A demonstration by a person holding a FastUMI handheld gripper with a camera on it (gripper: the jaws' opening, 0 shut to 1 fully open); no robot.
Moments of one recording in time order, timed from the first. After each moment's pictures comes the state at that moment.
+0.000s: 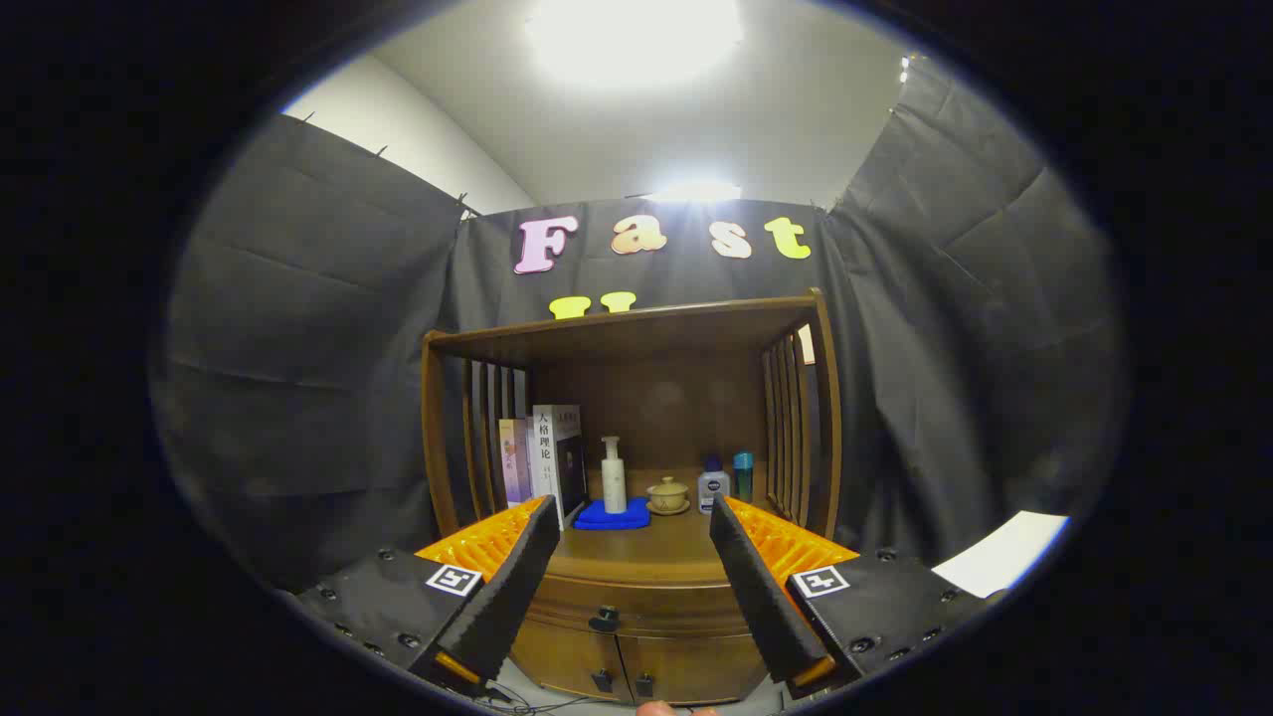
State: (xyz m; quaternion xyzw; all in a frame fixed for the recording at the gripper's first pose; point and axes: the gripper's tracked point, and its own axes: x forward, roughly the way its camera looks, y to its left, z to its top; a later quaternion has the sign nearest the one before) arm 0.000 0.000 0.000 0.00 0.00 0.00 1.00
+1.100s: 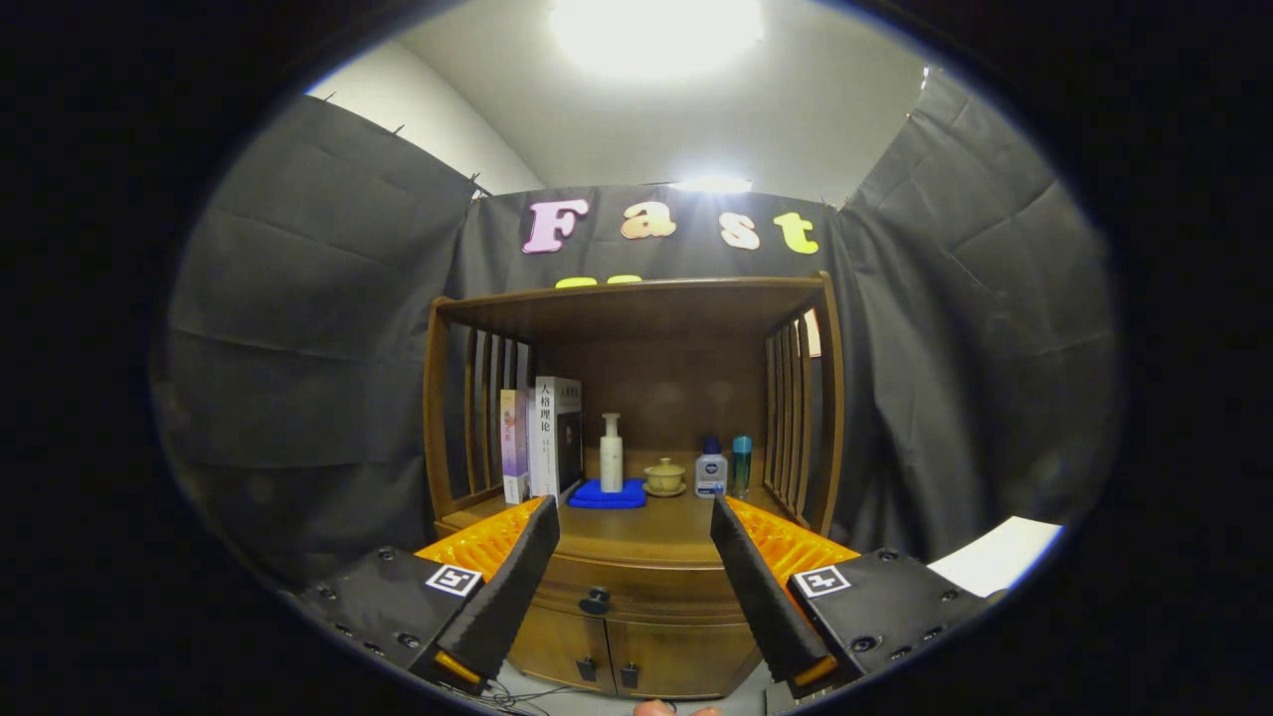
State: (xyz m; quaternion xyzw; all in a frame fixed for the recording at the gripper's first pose) arm -0.004 0.004 -0.032 -0.03 0.02 0.01 1.00
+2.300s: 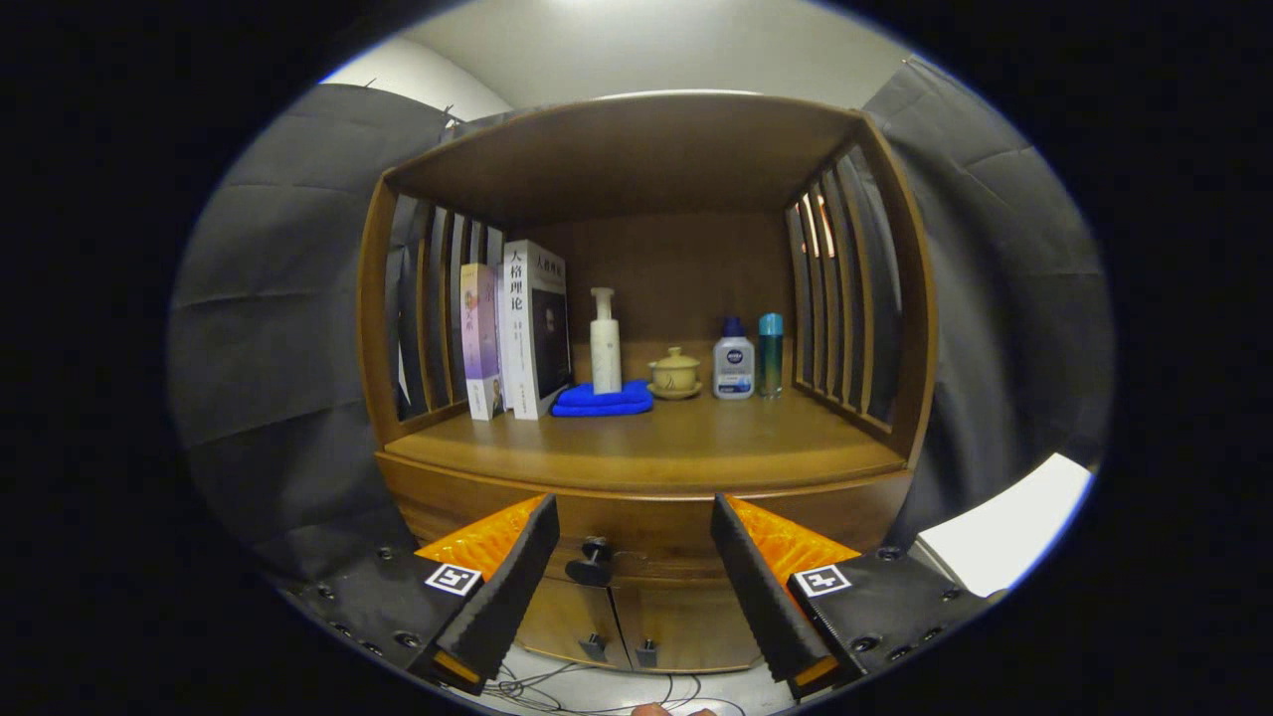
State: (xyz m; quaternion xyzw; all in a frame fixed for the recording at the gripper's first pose) arm 0.105 0.015 -0.193 -0.02 0.15 0.00 0.99
